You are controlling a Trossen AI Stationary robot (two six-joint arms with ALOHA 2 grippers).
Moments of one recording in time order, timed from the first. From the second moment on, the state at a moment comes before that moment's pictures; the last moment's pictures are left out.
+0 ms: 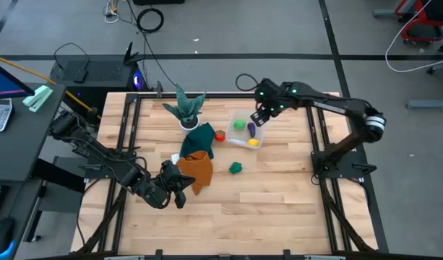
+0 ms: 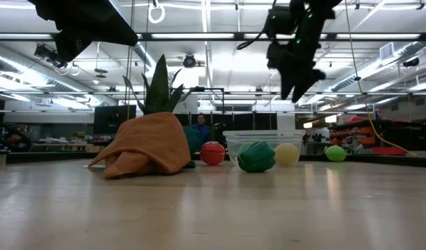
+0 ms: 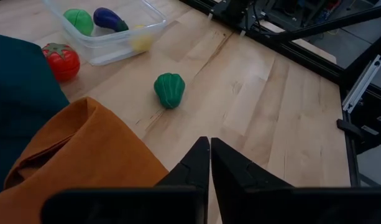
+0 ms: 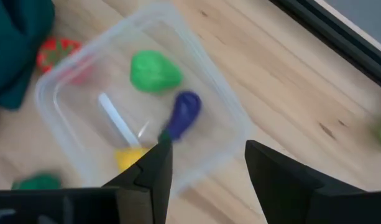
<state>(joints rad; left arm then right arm) -0.63 1.29 0.74 -0.11 -0.80 -0.91 -0.50 1.49 1.29 -0.97 0.06 0.37</state>
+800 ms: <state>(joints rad) -0.63 1.29 0.74 -0.11 -0.80 -0.90 -0.57 1.31 1.28 -1.25 0.23 0.42</state>
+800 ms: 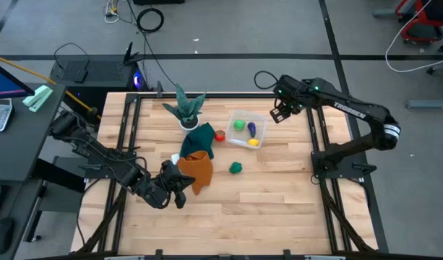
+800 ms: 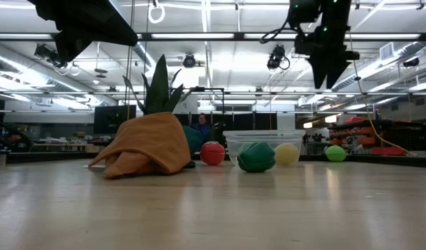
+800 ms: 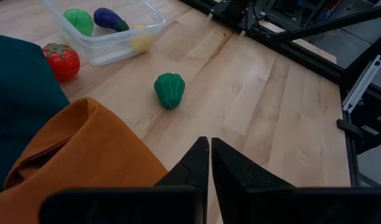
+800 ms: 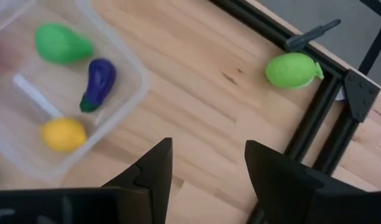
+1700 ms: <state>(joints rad) -0.60 1.29 0.74 -0.11 -0.80 -1.04 -0.88 1.79 1.55 -1.08 0.08 0.07</state>
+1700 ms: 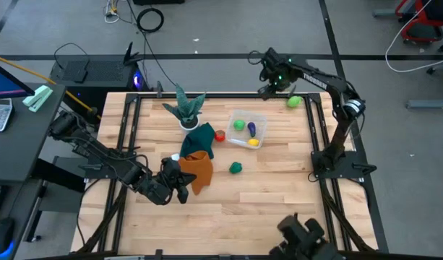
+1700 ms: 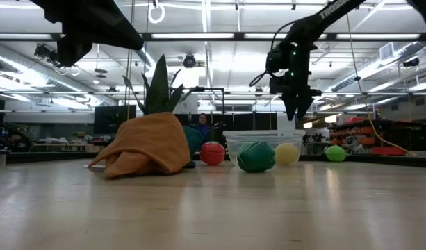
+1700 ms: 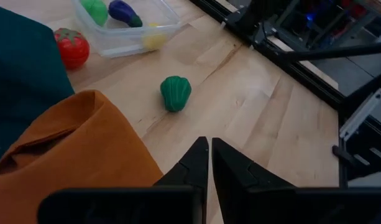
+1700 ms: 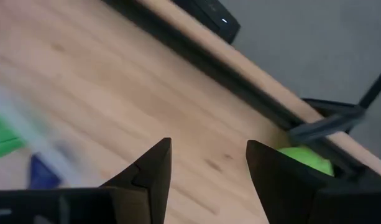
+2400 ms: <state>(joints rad) -0.56 1.29 0.74 -0.11 -0.80 -1.04 -1.09 1.97 1.77 -1.26 0.15 0.22</state>
